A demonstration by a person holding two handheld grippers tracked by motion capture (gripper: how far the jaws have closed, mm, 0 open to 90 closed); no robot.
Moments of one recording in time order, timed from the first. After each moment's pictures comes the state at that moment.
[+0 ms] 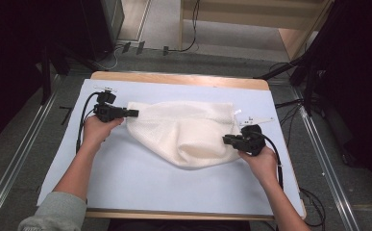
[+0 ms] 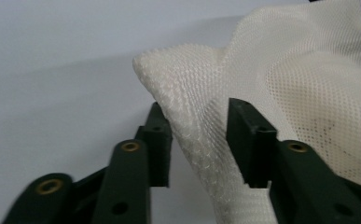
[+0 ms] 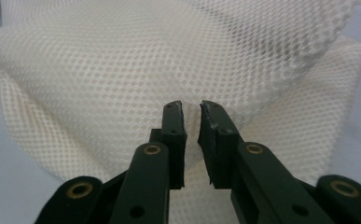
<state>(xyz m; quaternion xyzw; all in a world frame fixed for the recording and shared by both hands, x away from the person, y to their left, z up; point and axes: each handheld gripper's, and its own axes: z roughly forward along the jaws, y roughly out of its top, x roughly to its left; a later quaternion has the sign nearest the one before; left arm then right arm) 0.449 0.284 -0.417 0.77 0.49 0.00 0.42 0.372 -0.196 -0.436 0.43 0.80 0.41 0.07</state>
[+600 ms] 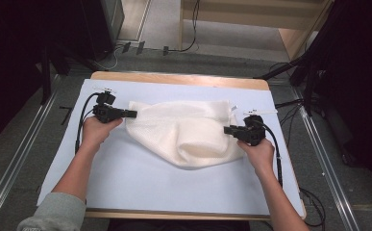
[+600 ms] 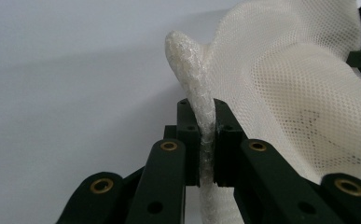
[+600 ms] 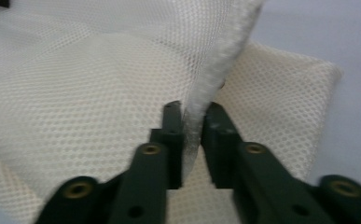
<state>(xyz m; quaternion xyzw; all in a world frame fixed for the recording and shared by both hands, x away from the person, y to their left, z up) 0.446 0.288 -0.415 0.77 0.48 -0.01 0.43 0.399 -0.202 -0.437 0.47 0.76 0.44 0.06</state>
